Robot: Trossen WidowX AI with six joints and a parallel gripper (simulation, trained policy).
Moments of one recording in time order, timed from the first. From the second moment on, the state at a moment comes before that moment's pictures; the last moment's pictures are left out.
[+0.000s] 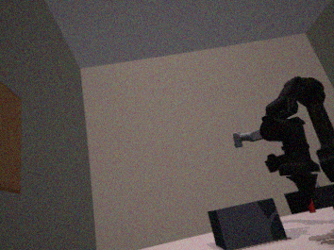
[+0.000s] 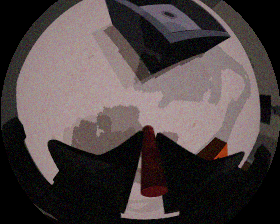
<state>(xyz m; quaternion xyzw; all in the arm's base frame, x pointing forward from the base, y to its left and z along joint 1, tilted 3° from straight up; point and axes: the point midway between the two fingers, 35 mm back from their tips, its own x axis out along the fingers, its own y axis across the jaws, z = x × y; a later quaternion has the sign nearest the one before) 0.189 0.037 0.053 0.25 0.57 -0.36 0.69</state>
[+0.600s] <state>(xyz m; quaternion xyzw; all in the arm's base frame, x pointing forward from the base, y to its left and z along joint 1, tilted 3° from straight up) 0.223 0.003 0.109 0.22 0.54 -0.35 0.73</state>
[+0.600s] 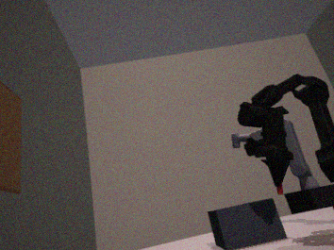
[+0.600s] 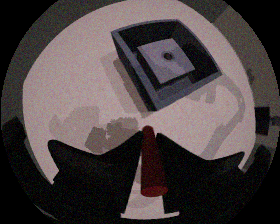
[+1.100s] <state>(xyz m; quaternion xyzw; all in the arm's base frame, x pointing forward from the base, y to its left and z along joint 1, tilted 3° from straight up) 0.250 -0.043 0.124 0.24 0.52 -0.37 0.73</state>
